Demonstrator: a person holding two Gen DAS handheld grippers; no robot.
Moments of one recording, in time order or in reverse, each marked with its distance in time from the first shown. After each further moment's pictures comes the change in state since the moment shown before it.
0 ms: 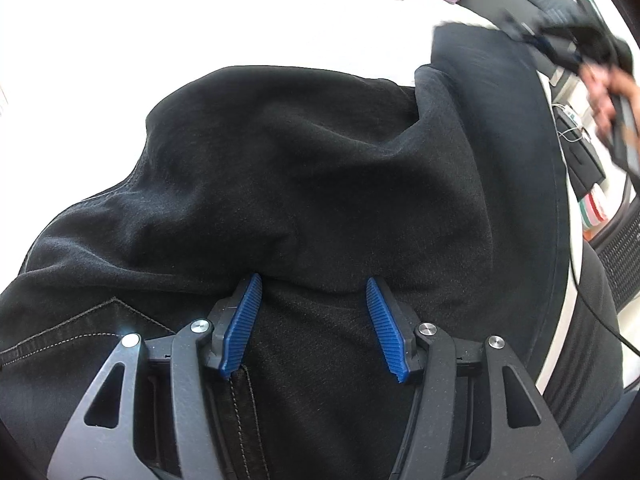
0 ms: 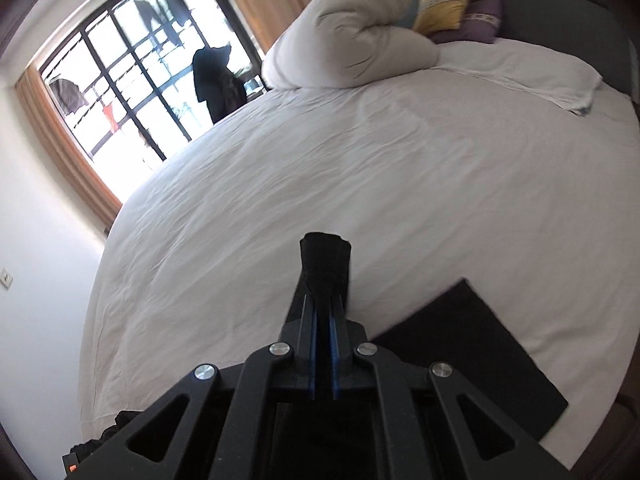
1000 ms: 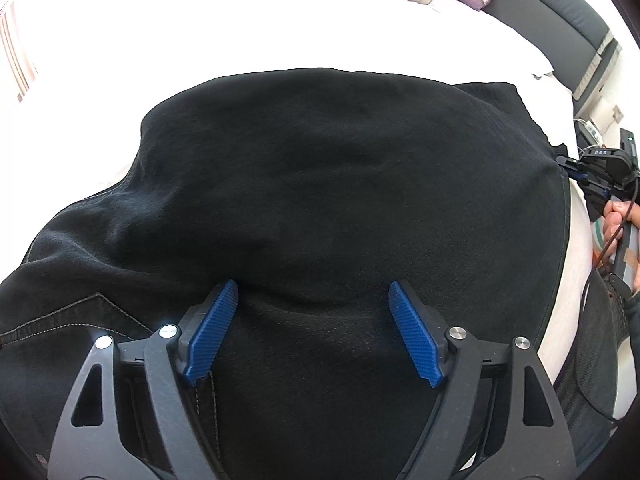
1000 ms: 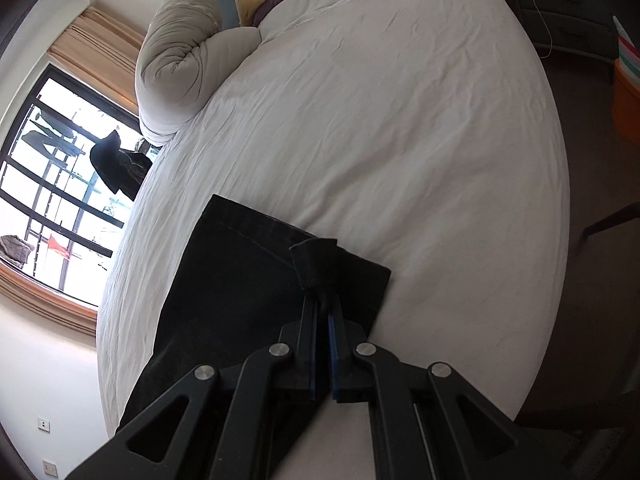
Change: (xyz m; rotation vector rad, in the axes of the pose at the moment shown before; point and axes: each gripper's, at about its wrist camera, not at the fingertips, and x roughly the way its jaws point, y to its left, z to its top) left arm 0.014 -0.036 0.017 -0.060 0.002 0.068; right arm -0.010 -0.158 -0.102 0.517 0.019 -0.064
